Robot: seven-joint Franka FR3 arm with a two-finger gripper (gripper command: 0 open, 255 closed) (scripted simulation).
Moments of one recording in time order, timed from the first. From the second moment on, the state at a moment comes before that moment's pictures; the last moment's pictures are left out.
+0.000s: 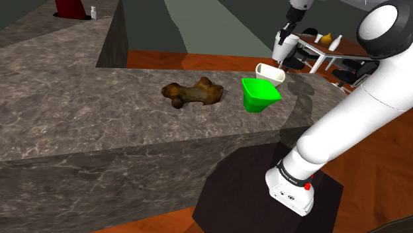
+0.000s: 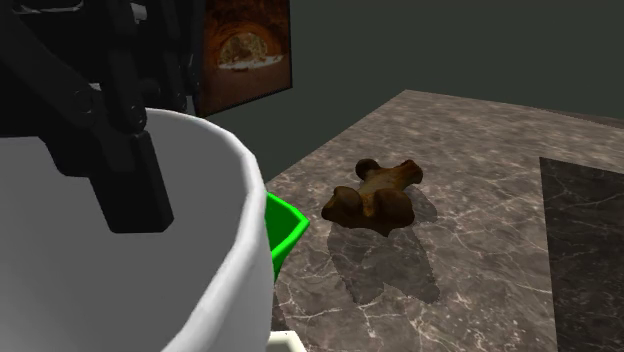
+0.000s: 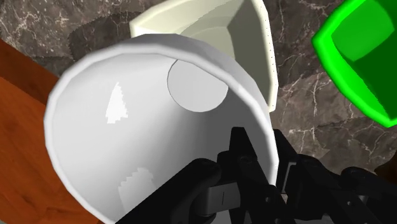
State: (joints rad) arm -0.23 -0.08 -0.49 -1.71 -0.10 1.77 -0.74
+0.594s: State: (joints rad) arm -0.23 -0.10 -0.49 -1.85 -0.11 1.89 -0.73
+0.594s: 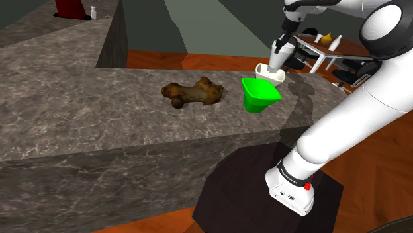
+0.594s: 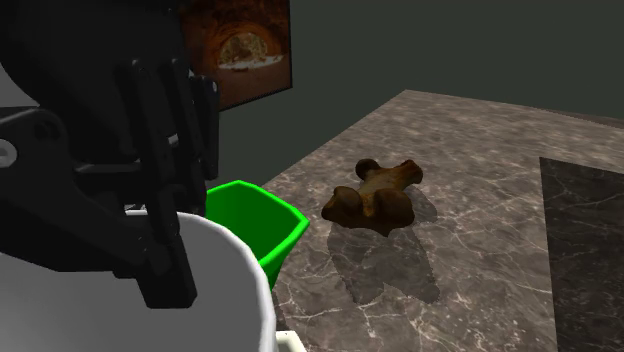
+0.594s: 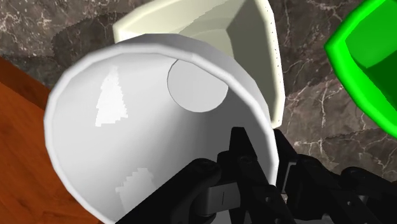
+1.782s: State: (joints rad) arm -0.23 -0.09 -0.50 -1.94 -0.11 1.99 -0.73
